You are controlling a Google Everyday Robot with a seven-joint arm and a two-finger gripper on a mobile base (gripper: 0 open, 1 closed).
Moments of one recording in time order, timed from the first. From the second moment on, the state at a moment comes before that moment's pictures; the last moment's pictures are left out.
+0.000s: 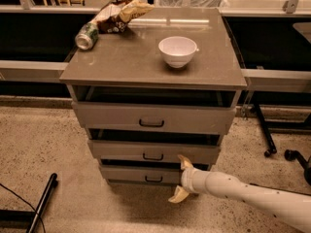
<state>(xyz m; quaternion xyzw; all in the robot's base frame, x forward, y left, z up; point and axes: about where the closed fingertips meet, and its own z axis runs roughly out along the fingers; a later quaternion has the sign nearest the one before) 0.554 -0.085 0.375 -0.60 0.69 0.07 0.41</state>
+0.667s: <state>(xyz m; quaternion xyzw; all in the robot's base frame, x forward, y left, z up) 0.561 -0.094 0.380 -0.60 0.68 0.14 0.39</state>
